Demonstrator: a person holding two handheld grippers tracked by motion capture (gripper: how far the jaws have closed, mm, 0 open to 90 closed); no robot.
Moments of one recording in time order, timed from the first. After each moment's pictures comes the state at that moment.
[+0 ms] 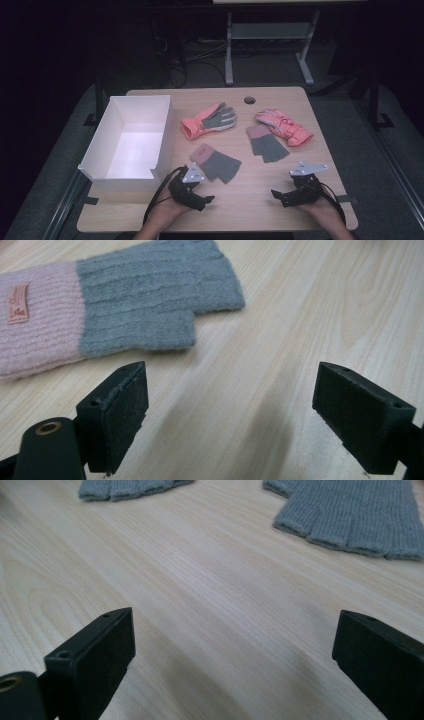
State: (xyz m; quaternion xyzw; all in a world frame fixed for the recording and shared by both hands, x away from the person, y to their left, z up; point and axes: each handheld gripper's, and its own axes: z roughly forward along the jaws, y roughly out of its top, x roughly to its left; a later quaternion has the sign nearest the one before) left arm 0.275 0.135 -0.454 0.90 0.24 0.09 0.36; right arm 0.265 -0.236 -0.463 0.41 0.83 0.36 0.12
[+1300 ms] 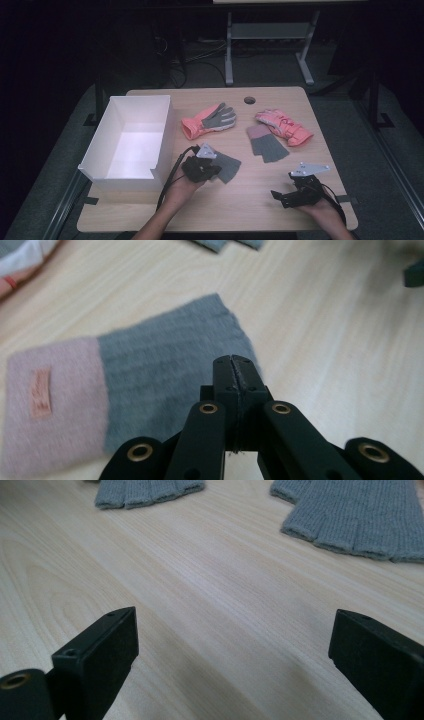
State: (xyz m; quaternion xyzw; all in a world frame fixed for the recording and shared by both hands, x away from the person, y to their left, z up) left arm 0.323 0.096 -0.428 0.89 0.27 0.08 0.36; right arm 0.259 -0.235 -0.458 0.41 0.83 0.36 0.12
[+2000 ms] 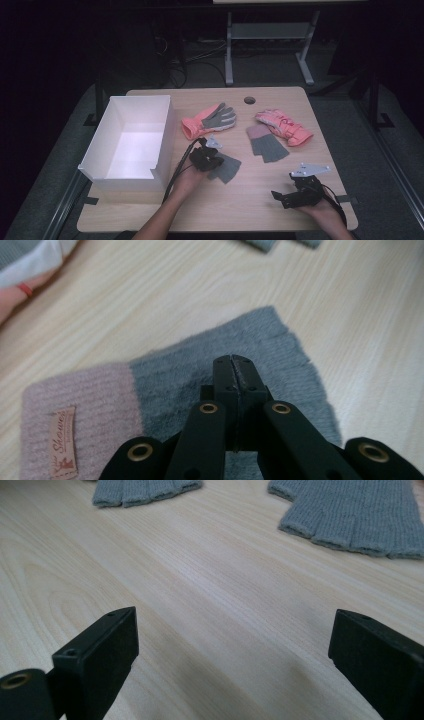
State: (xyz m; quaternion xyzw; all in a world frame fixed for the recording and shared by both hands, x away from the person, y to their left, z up) left arm 0.361 0.082 -0.450 0.90 0.28 0.08 0.33; right arm 0.258 -0.236 -0.458 0.42 0.83 0.36 0.12
